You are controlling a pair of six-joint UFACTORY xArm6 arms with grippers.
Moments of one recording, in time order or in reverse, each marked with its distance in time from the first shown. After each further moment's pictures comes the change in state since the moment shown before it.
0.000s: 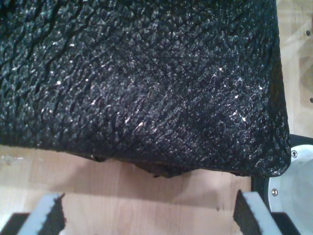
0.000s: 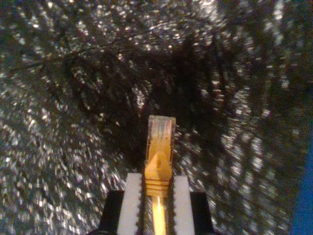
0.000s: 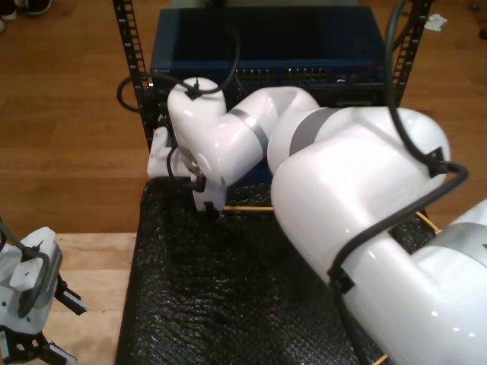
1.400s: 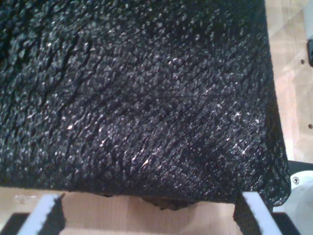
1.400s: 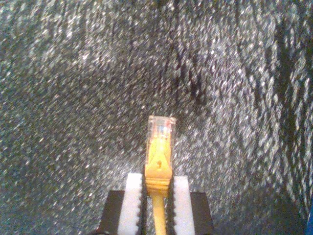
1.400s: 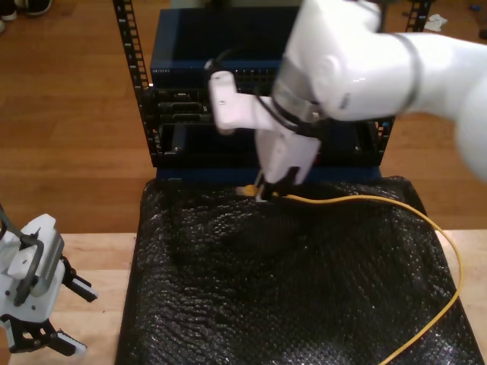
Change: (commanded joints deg) left arm -0.3 0.5 -2.0 -4.0 3.6 1.7; right arm -11.8 -35.3 24.6 25.1 11.7 -30.2
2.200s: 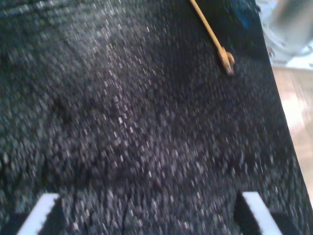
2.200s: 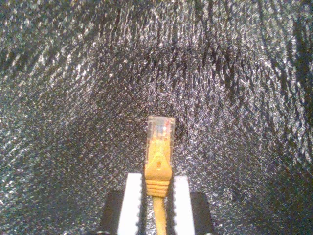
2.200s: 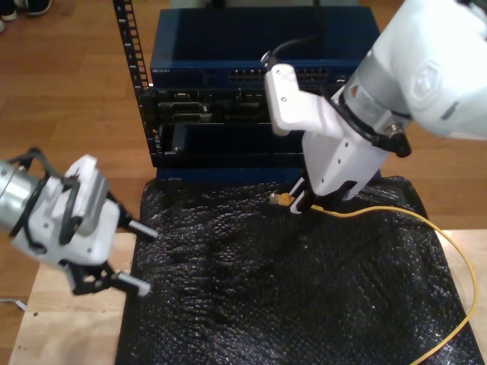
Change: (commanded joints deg) left arm -13.0 0.1 -5.7 -18.4 2.1 -5.9; right arm -4.8 -13.6 7.8 8.6 4.0 -4.3
